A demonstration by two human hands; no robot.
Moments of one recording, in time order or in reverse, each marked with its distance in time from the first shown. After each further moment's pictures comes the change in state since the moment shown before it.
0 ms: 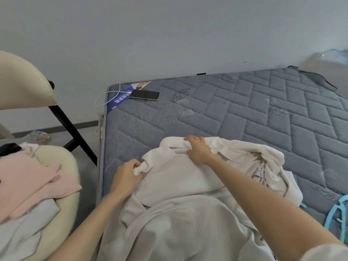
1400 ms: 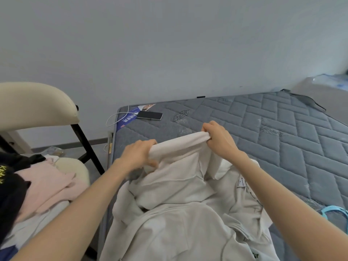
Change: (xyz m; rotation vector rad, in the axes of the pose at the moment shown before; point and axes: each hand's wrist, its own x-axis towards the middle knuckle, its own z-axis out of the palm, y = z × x) left_hand -0.003 0.116 -0.064 0.599 -0.070 0.334; right_hand -0.094 -0.006 -0.136 0.066 0.437 -0.289
